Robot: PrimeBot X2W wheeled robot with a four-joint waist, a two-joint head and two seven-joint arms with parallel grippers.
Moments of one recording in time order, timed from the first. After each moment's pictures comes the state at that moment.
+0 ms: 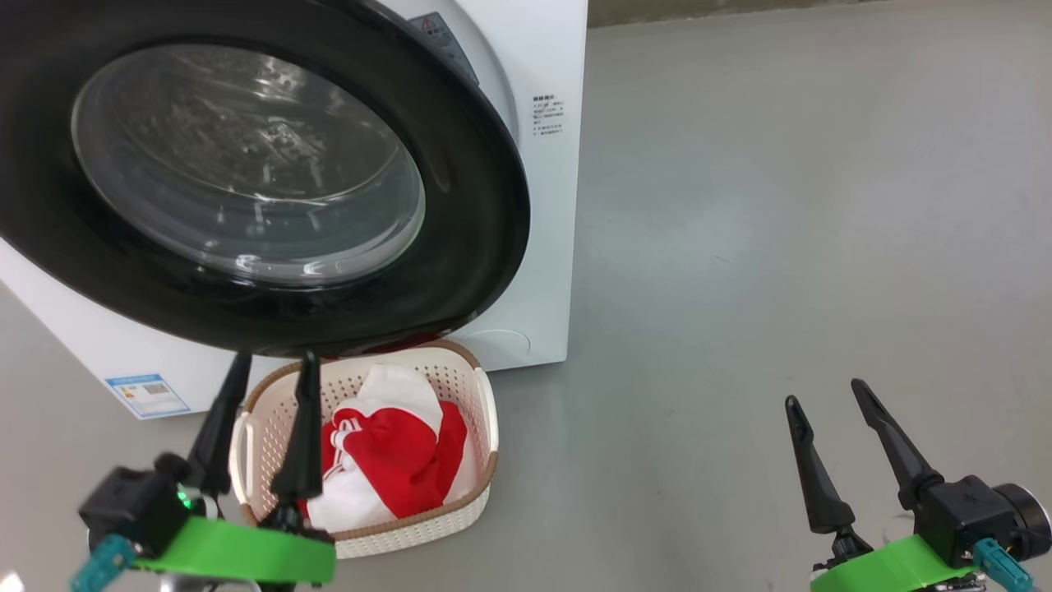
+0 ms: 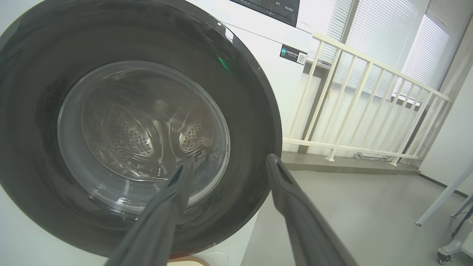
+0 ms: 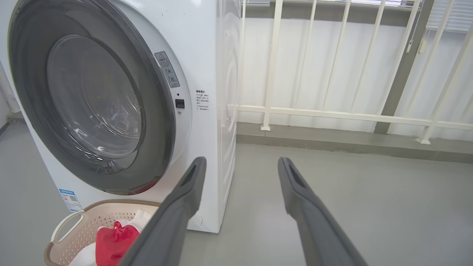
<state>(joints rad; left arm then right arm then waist) -0.18 0.17 -0.14 0.09 -0.50 -0.01 -0.25 0.05 -0.04 -0.02 0.08 0.12 0.13 -0.26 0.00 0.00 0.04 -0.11</state>
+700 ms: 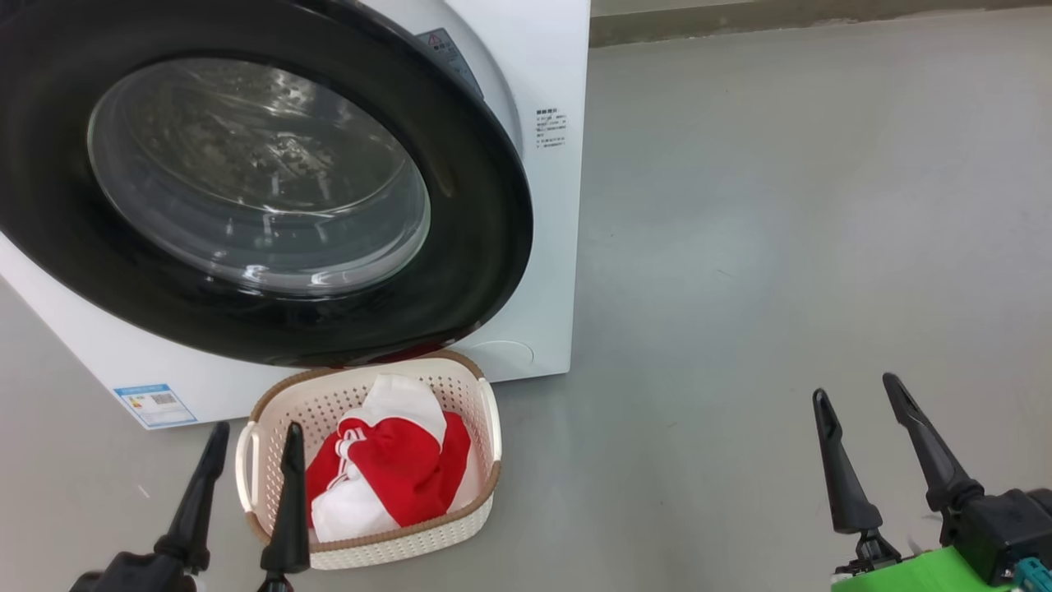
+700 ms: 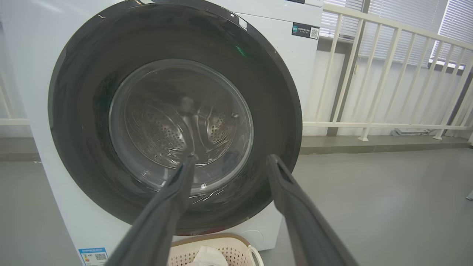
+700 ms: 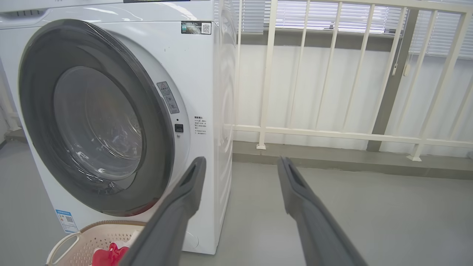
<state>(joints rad) 0.03 0.09 -0.02 0.00 -0.24 -0.03 -0.25 0.10 -0.04 -0.05 -0.04 0.13 0.13 -0.26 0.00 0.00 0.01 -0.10</state>
